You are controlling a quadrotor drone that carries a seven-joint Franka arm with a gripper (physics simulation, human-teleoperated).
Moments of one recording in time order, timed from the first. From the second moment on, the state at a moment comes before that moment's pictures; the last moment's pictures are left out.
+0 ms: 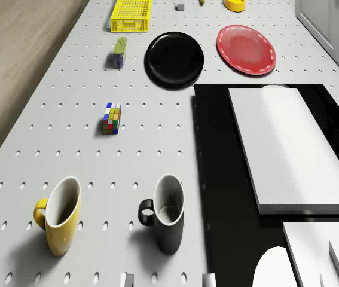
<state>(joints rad) 0.00 -0.79 0.00 -2.34 0.00 1.55 0.79</state>
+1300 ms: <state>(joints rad) -0.01 -0.70 0.00 -2.04 0.00 1.36 0.78</state>
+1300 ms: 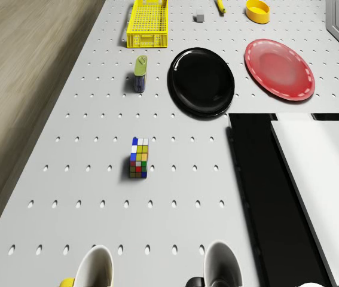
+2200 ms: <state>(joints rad) -0.01 -0.71 0.01 -2.05 0.00 1.37 0.78</state>
